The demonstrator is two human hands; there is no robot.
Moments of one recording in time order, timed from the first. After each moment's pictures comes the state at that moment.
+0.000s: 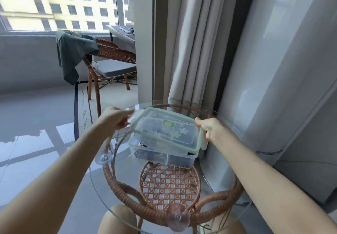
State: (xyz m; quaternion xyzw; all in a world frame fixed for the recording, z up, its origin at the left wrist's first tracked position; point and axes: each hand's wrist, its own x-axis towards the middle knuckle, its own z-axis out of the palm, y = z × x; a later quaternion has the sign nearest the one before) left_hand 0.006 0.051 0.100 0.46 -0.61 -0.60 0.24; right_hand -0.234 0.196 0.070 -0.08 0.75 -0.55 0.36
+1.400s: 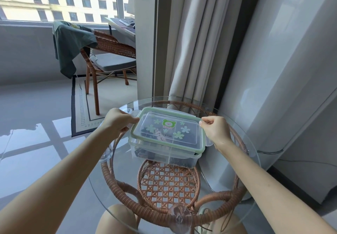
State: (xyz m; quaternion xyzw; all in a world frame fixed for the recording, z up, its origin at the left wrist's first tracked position) left_hand -0.005 0.049 0.077 0.50 -0.61 -0.56 0.25; right_hand -0.221 0.224 0.064 -0.31 0.83 -0.45 0.05
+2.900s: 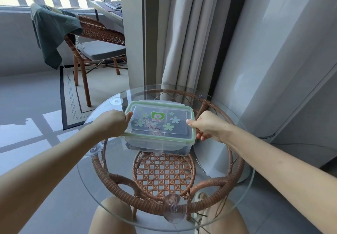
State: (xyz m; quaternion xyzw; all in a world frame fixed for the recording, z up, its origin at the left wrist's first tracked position) left_hand -0.008 0.066 0.060 0.44 -0.88 -0.14 0.05; right_hand -0.204 0.242 0.086 -0.32 0.84 -0.32 0.30
